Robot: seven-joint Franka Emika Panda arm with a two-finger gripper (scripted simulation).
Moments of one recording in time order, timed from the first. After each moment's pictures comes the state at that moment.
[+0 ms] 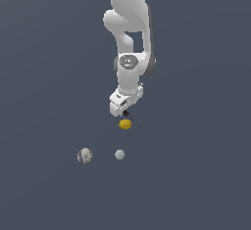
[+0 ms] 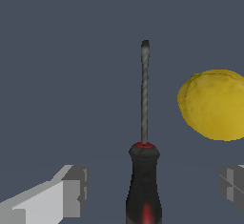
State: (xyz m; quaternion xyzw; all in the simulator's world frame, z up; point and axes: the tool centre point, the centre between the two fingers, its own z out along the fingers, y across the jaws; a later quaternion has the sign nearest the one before) arm -0.100 0.011 0.065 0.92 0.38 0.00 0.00
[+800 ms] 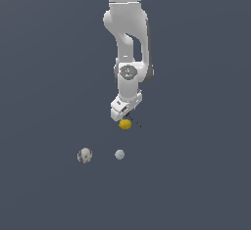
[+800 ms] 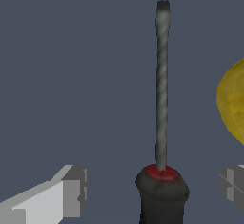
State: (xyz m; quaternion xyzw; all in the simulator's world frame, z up) arm -0.102 0.011 0.018 0.92 0.38 0.00 0.00
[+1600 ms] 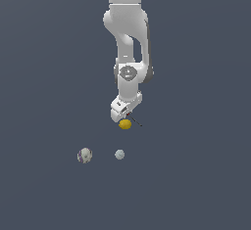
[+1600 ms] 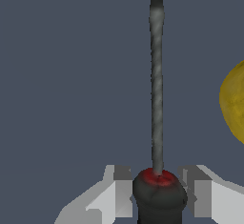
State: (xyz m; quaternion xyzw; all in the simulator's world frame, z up) arm -0.101 0.011 0.015 0.92 0.38 0.00 0.00
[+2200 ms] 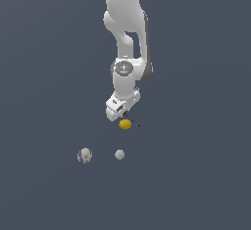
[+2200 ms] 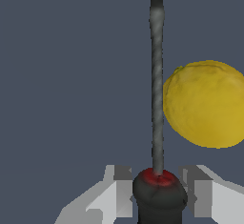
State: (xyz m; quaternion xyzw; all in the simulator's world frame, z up) arm -0.086 -0.006 0.047 0.92 0.38 0.00 0.00
